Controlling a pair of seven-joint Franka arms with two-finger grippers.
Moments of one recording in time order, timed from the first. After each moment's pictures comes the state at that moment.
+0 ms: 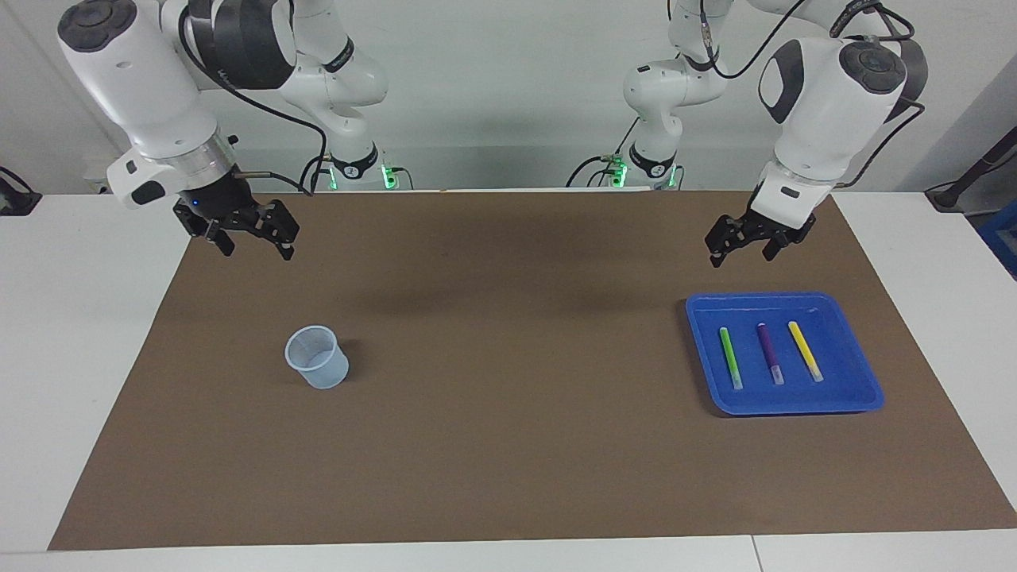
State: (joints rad) left arm 0.10 0.05 -0.25 -1.69 0.00 1.74 -0.22; right arm 0.00 0.10 0.01 -1.53 0.04 1.63 0.16
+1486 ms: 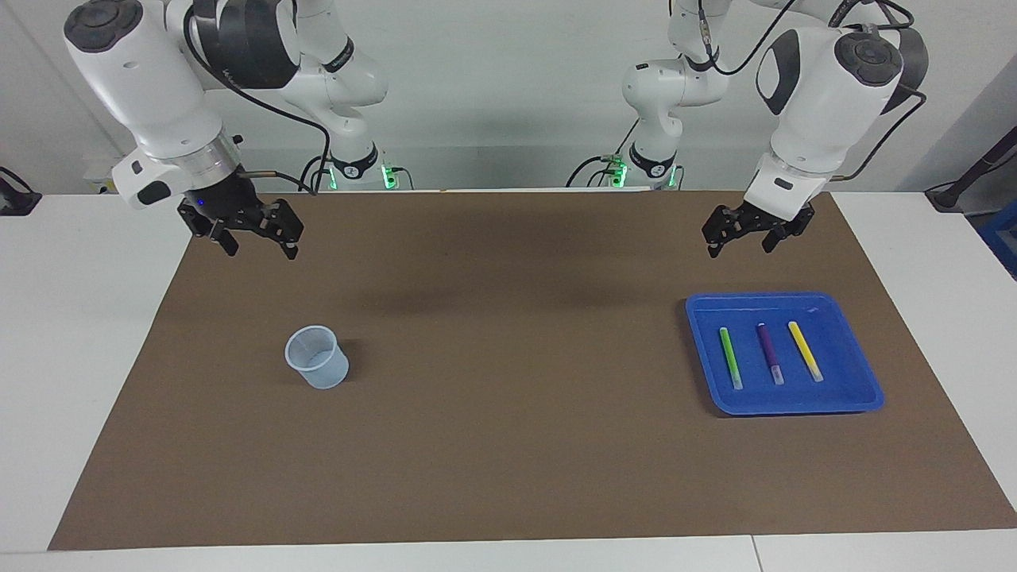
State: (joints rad) left arm 0.01 0.04 -0.17 -1.68 0.01 1.69 -0.18; right arm 0.00 0.10 0.02 -1.53 0.04 1.63 0.16
